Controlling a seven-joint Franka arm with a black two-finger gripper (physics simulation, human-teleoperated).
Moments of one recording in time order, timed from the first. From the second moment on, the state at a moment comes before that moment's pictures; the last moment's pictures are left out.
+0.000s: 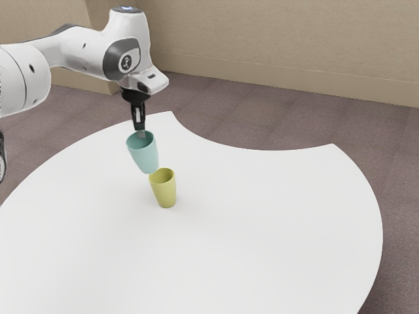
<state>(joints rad) -0.13 0.34 0.19 -1.48 0.08 1.82 0.95</state>
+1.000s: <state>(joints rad) -0.17 0.49 0.23 -1.39 0.08 1.88 0.99</state>
